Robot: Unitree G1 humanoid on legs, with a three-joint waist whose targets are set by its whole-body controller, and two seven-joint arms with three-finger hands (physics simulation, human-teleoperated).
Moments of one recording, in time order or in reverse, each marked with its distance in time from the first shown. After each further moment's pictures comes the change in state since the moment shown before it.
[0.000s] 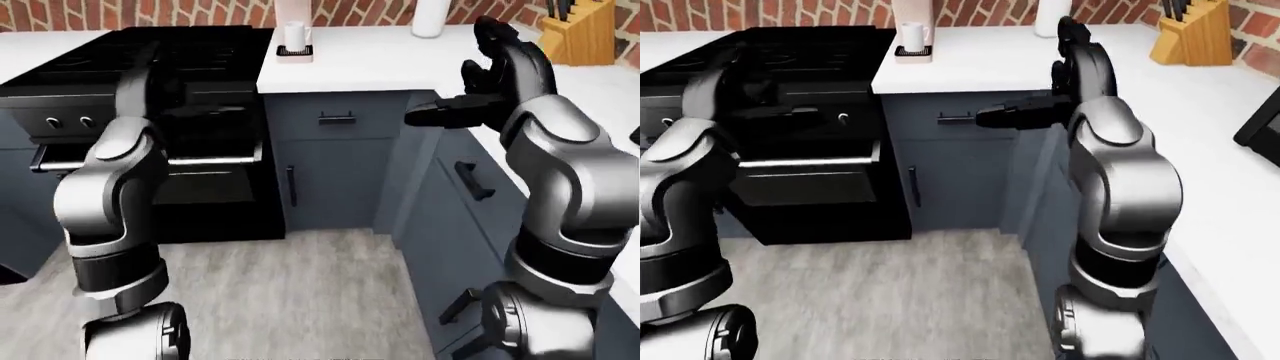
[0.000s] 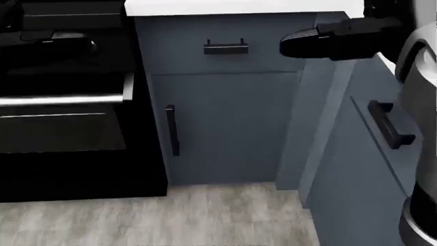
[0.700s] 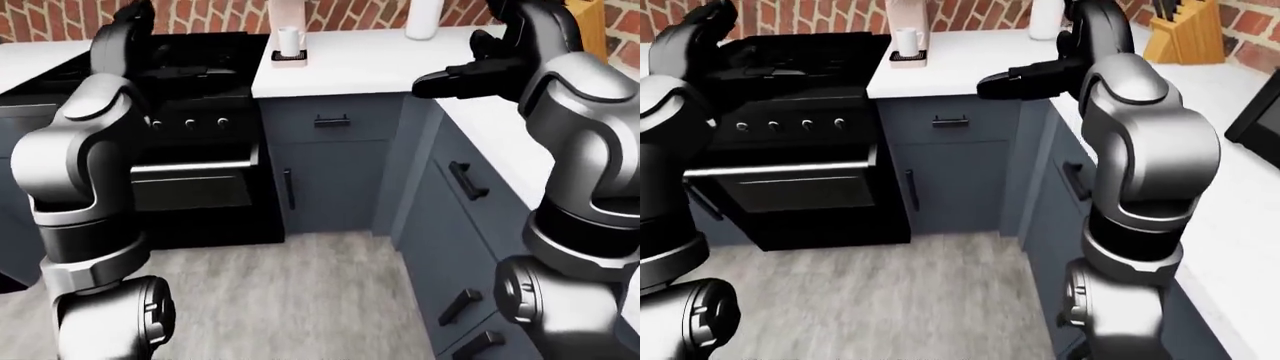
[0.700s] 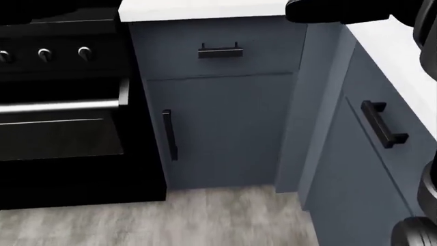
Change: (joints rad) left arm -0.152 0.092 -0.030 0.095 -0.075 0.023 0.022; right arm -0.148 -0.077 0.016 0.077 0.041 0.058 0.007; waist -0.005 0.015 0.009
